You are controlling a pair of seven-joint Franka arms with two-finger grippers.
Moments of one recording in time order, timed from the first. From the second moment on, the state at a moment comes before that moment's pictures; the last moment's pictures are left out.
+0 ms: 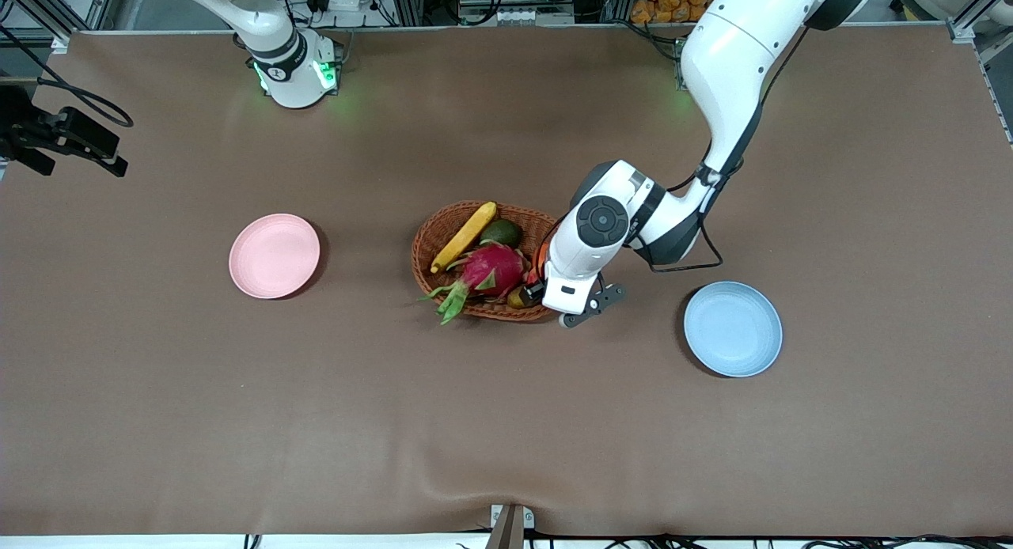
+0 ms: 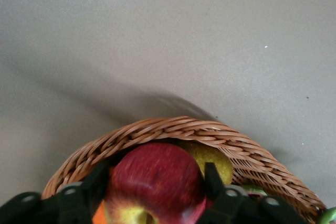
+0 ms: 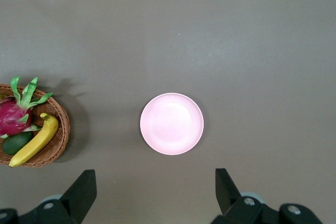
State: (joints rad) left arm -0.44 0.70 -0.26 -1.55 0.03 2.31 -1.20; right arm 0.00 -0.03 0.02 -1.48 0.03 1.47 0.06
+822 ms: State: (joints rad) left arm -0.41 0.64 -0.25 -1.53 0.03 2.22 -1.19; right arm 0.00 -0.03 0.02 -1.48 0.03 1.47 0.06
